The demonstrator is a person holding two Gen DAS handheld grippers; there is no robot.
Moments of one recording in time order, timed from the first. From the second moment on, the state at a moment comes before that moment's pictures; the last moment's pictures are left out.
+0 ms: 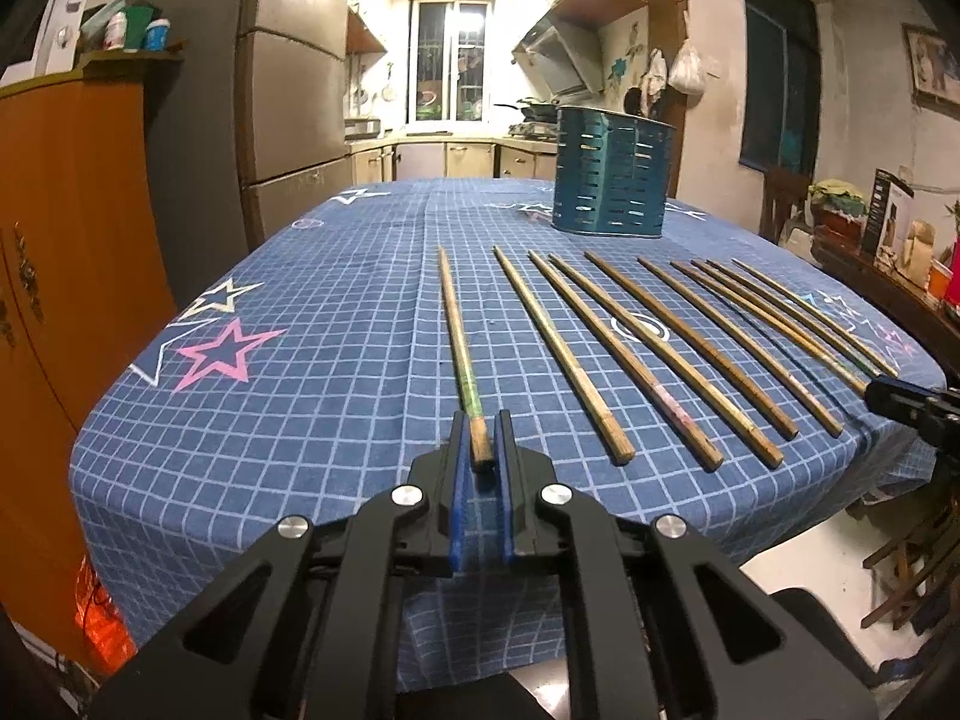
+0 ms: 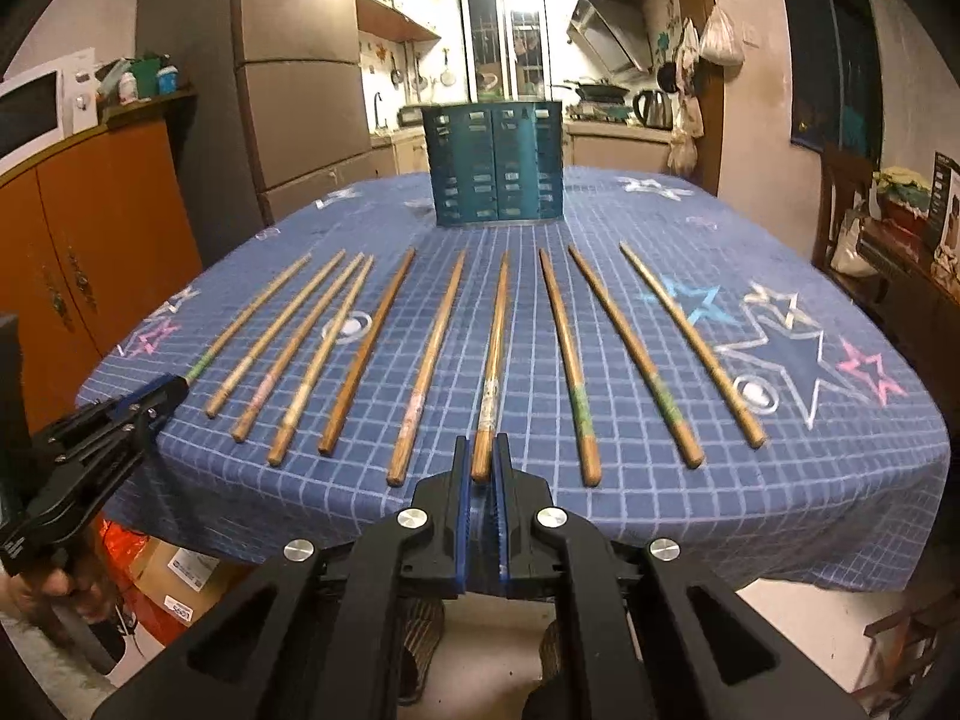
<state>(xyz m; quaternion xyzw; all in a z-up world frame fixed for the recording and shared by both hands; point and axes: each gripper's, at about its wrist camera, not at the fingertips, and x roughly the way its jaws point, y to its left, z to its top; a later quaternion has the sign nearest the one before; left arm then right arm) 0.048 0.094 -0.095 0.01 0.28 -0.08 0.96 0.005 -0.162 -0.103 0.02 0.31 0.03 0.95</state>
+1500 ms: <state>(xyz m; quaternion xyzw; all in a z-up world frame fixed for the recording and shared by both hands) 0.088 0.064 0.088 0.01 0.18 -0.09 0.98 0.034 -0.205 0.069 0.00 0.14 0.13 0.98</state>
